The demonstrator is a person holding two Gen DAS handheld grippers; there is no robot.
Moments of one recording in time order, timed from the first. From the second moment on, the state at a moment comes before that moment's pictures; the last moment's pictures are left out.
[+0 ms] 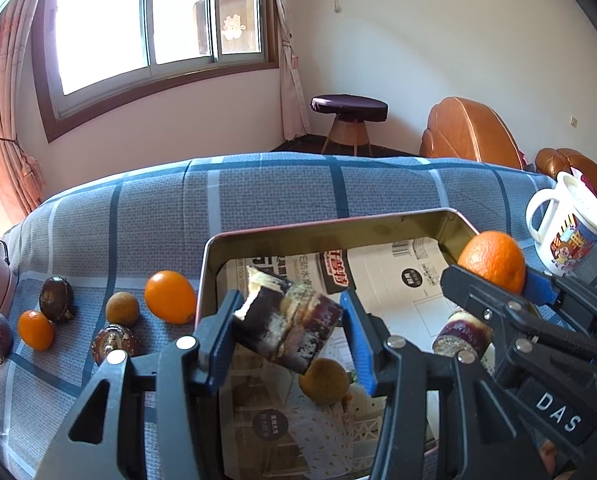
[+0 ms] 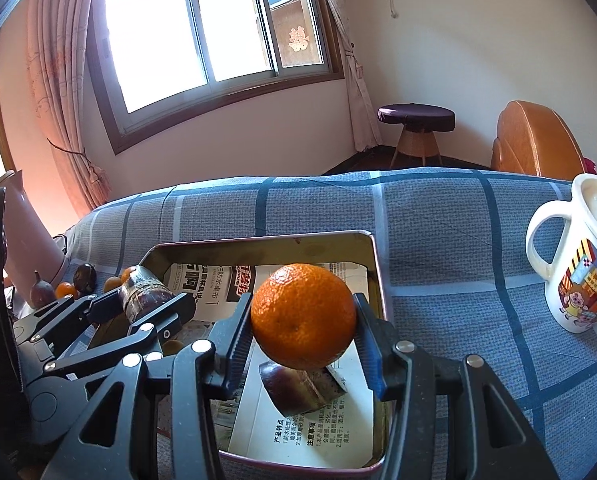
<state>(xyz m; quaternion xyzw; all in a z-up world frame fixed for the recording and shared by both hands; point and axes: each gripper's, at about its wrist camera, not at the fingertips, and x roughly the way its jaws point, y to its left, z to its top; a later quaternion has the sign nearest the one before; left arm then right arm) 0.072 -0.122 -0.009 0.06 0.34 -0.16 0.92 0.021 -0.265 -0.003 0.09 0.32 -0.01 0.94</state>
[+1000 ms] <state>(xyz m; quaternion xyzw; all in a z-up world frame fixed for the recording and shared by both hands) 0.037 -0.111 0.015 0.08 0.23 -0.11 0.96 -0.011 -0.286 0.023 0.11 0.19 -0.10 0.97</state>
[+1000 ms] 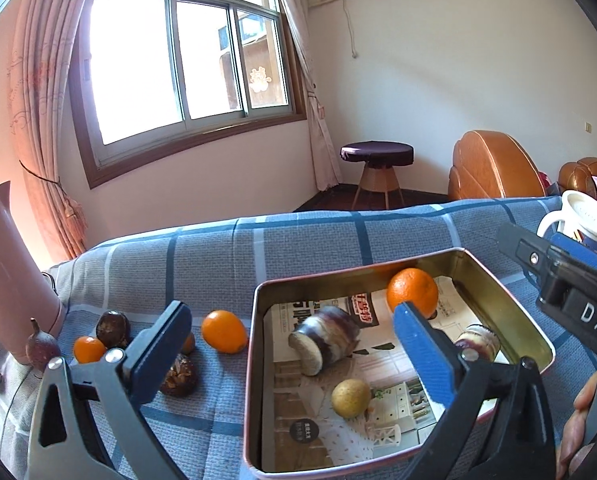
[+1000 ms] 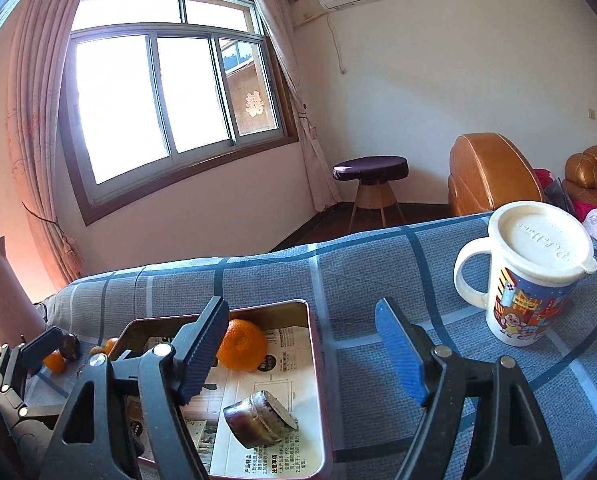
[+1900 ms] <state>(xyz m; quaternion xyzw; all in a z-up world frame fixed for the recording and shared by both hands) 0.024 -0.057 0.014 0.09 0.21 -0.04 0.97 -0.048 -0.246 0.034 0.08 0.11 -0.12 0.98</state>
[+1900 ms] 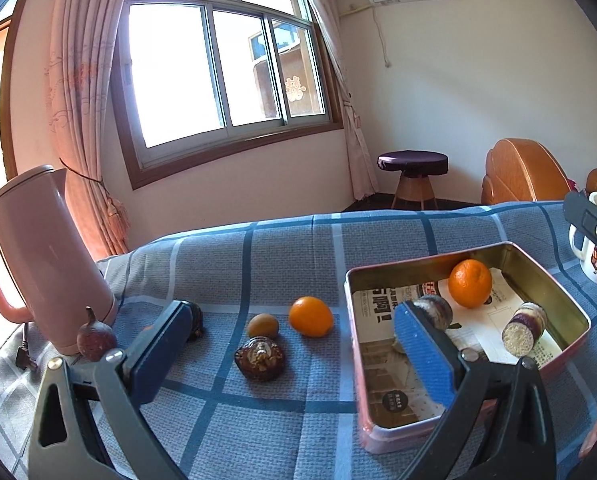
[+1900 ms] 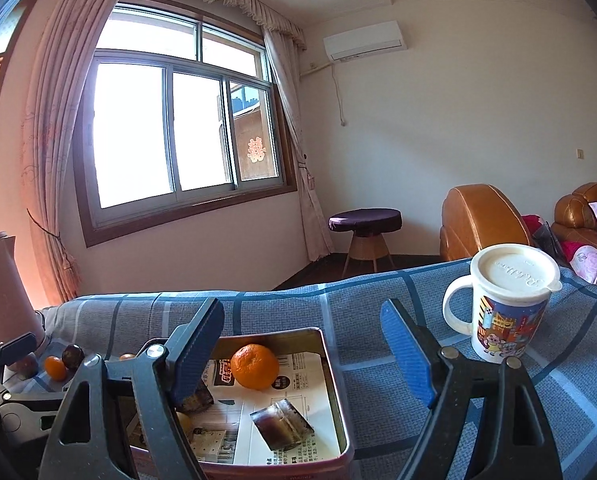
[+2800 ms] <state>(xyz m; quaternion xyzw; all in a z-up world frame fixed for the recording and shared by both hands) 0.055 0.070 0.006 0.08 0.25 0.02 0.96 -0.030 -0.139 0.027 0.06 0.15 -0.06 0.98</state>
